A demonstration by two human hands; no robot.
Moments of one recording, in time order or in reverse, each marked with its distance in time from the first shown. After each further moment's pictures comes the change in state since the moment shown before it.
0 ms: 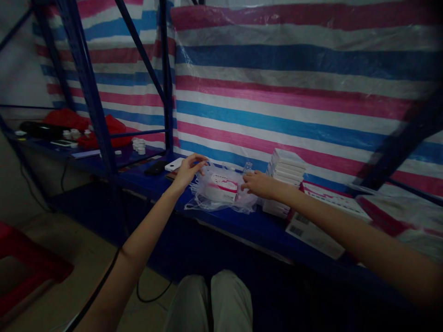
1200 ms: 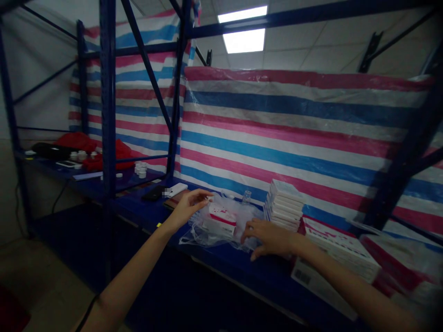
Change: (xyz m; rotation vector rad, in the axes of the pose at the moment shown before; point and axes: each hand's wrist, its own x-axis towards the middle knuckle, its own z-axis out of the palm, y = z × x) left_hand -0.017 0.012 0.000 0.005 -0.172 -0.008; right_hand -0.037 -0.016 -0.009 0.636 0.042 -0.021
